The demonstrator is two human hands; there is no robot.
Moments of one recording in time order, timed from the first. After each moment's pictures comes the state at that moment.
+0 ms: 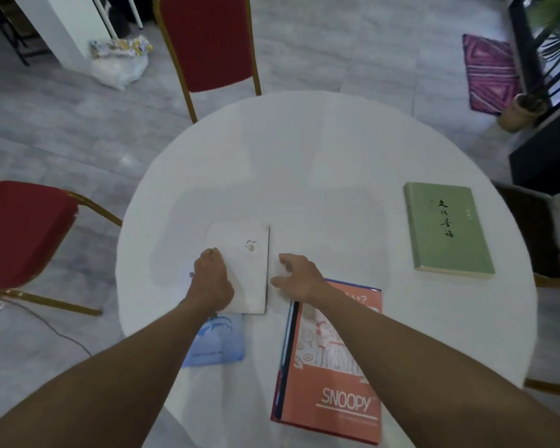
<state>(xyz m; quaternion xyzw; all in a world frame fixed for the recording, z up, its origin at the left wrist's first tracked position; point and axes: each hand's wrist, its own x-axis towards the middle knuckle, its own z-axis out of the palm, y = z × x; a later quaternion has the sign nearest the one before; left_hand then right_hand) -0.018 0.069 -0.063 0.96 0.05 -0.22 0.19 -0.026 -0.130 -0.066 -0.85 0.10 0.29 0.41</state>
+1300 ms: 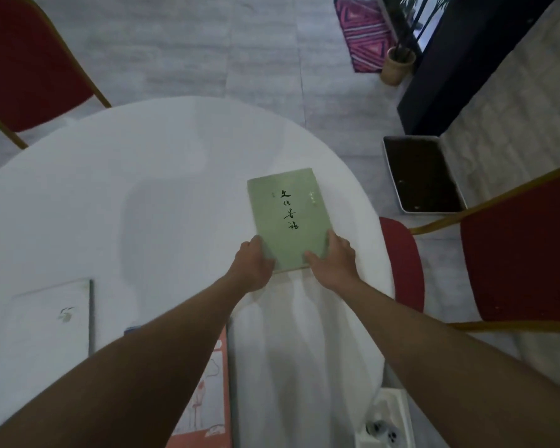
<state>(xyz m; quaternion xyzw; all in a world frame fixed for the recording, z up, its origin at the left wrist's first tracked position) 0.010 -0.336 -0.075 0.90 -0.12 -0.31 0.27 -0.071 -0.501 -0.088 -0.84 0.37 0.08 0.38</state>
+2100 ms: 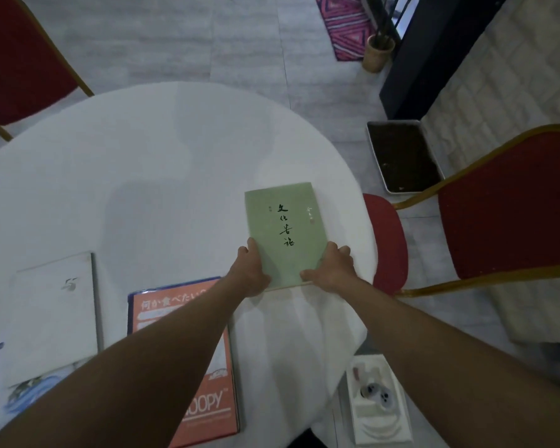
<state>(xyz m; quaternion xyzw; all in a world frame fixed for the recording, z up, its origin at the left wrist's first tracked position) -0.070 -0.304 -0.066 0.89 -0.15 -0.36 0.22 -0.158 -0.471 -0.078 -0.84 0.39 0.18 0.33</state>
